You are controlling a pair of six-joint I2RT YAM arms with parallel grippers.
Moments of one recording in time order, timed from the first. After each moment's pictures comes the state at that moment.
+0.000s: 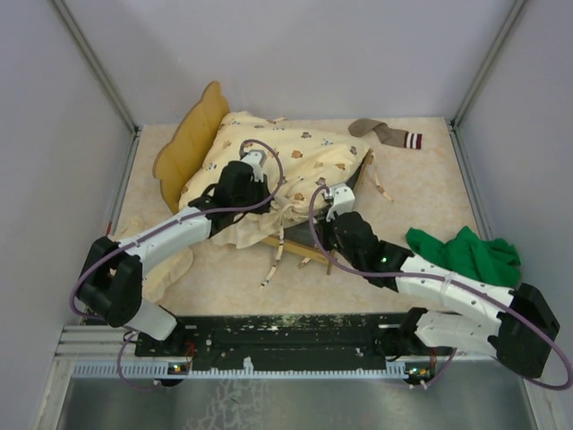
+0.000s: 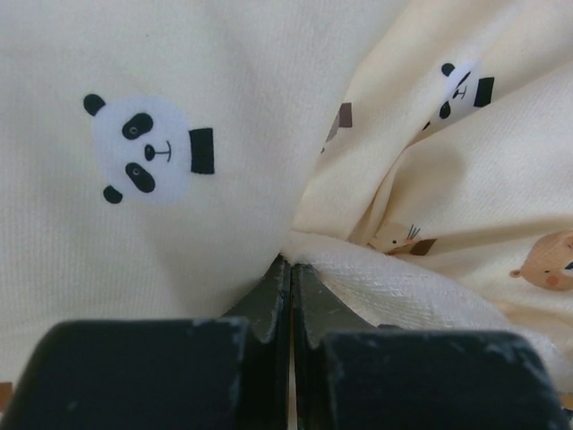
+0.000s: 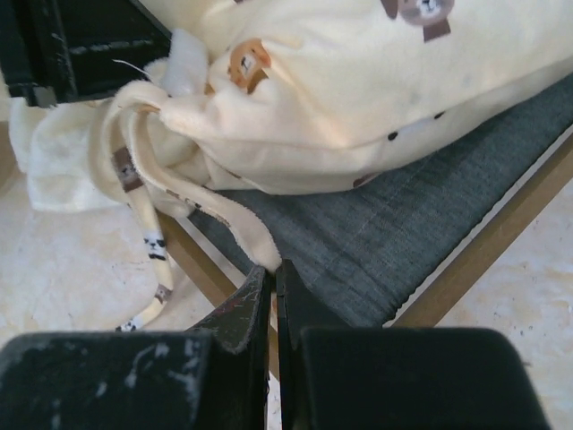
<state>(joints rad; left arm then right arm) -0.60 1.51 1.01 -0.05 -0.03 -0.36 0.91 1.04 0.67 -0.02 0.36 0.33</state>
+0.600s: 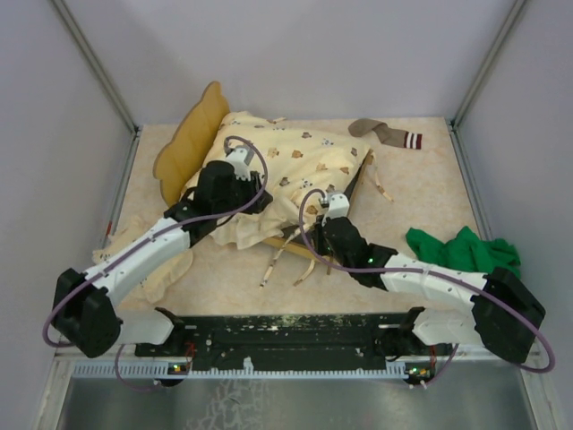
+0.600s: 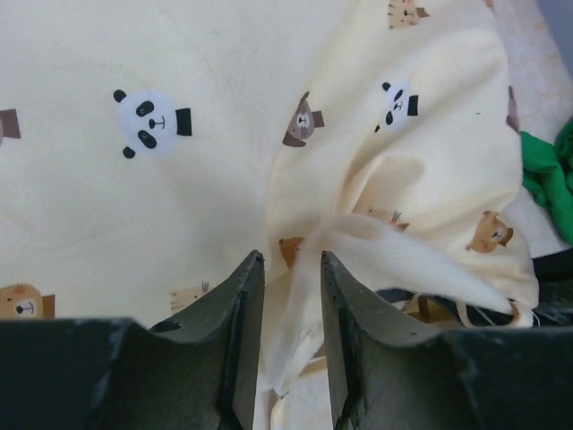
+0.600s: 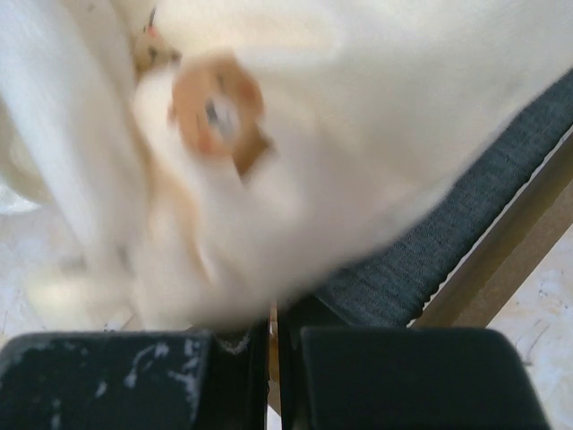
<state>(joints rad) -0.60 1.33 0.99 -0.14 0.03 -0.37 0.91 1.18 0.60 0.09 0.39 0.43</state>
